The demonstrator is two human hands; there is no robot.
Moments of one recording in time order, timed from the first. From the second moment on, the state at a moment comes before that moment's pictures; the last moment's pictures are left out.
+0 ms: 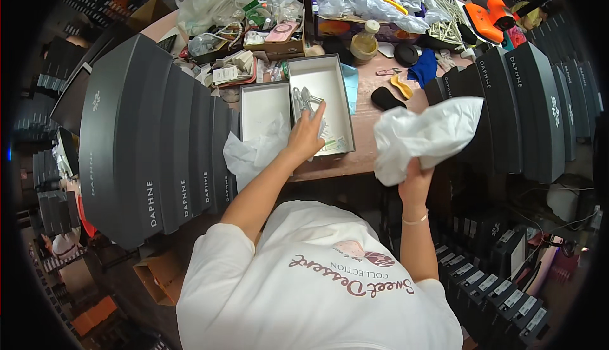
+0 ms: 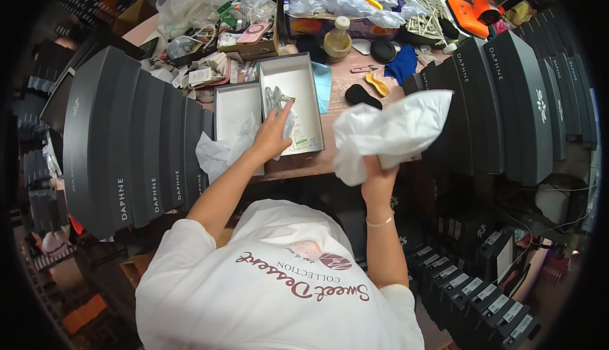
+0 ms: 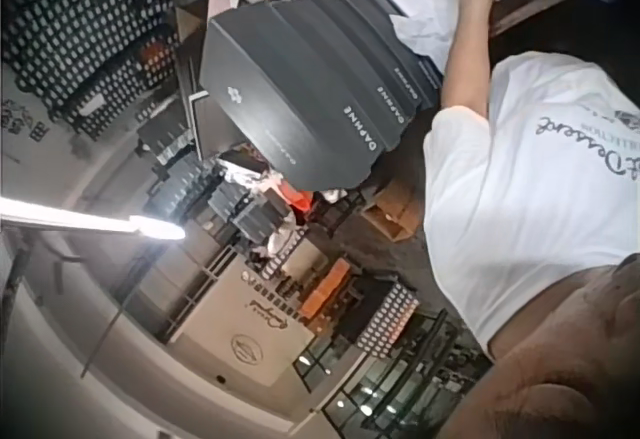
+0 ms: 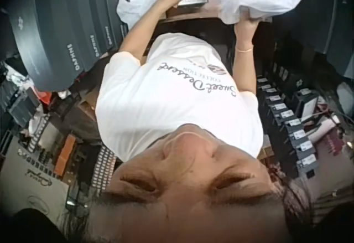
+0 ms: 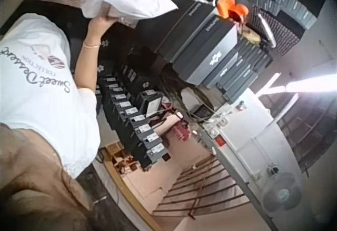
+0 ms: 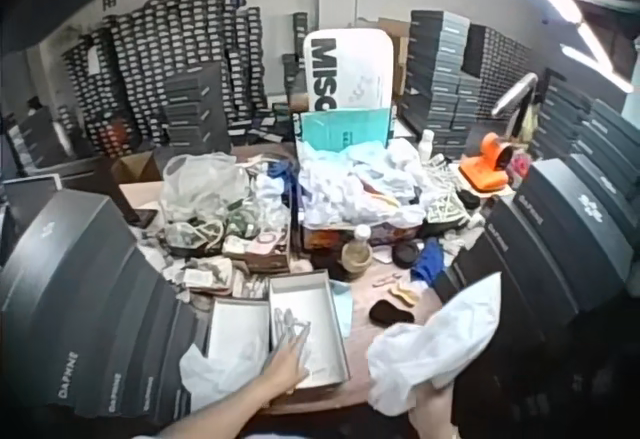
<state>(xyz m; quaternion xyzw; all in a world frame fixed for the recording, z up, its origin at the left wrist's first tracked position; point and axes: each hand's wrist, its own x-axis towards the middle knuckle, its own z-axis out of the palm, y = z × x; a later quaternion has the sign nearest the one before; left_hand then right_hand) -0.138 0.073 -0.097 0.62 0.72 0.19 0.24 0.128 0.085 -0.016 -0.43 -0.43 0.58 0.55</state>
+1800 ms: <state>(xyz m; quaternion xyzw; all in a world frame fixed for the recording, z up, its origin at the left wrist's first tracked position) -0.182 0.027 0.007 0.50 0.73 0.47 0.00 0.066 0.144 -0.015 -0.18 -0.39 0.90 -0.09</state>
